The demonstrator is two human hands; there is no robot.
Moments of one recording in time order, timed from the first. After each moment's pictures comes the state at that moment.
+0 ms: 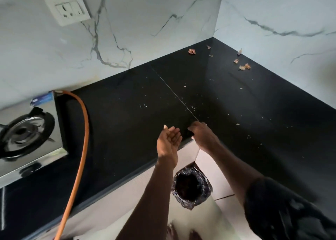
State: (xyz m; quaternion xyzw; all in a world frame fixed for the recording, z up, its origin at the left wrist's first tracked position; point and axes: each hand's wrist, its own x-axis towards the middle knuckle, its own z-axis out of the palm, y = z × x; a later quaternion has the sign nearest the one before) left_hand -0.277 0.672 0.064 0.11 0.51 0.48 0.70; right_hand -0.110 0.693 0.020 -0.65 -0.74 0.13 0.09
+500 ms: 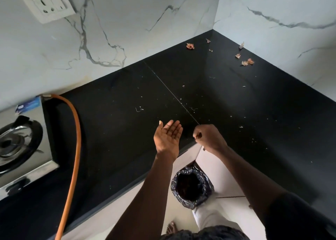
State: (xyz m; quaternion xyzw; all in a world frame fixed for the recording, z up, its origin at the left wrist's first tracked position) left_hand -0.267 0.732 0.041 0.04 0.44 0.50 0.75; right_hand -0.091 0.711 0.026 -0.68 -0.67 0.24 0.19
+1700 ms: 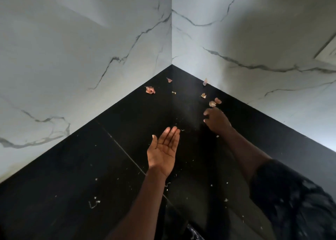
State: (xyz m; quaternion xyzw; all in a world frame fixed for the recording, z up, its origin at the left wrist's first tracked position) left_hand -0.107 0.944 0.075 0.02 0.32 0.41 0.85; right_hand 0.160 0.964 0.065 -0.83 -0.51 0.16 0.14
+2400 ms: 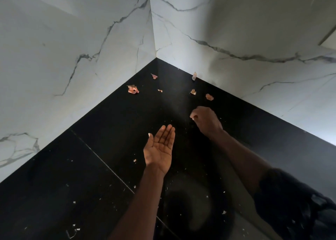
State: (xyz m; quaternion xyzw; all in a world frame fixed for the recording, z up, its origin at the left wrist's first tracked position) left_hand -0.052 0.987 0.039 0.00 0.34 0.39 0.86; right_hand 0.167 0.978 0.052 -0.80 -0.57 0.11 0.15
